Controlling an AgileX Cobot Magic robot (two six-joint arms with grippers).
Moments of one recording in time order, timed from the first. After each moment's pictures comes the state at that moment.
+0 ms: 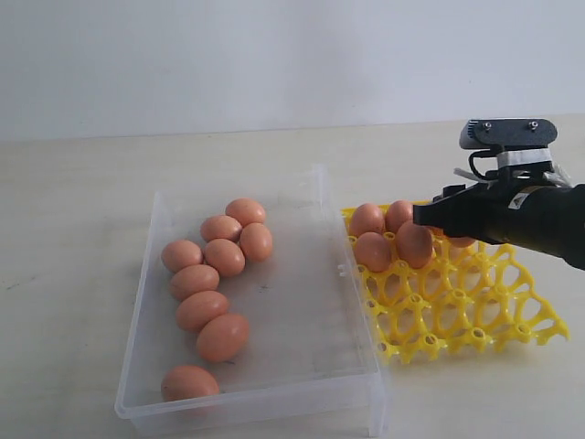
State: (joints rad) left arm -0.03 0.00 0.00 0.12 0.33 -0.03; right arm 0.26 1.74 -0.66 0.24 -0.35 -0.08
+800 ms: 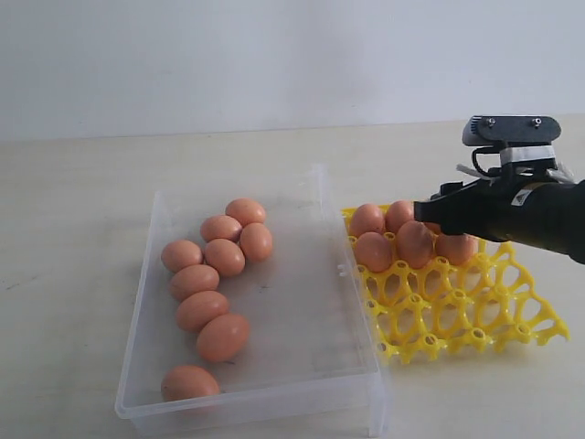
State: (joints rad) left arm -0.03 0.00 0.00 0.12 0.33 -0.03; right arm 0.25 1.72 -0.66 0.23 -0.33 -0.06
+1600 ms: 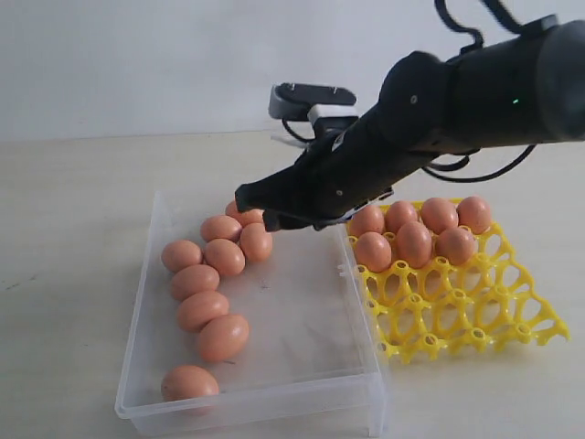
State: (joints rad) left arm -0.03 0.00 0.00 0.12 0.33 -0.03; right arm 0.60 1.83 -1.18 0.42 0.41 -0.08
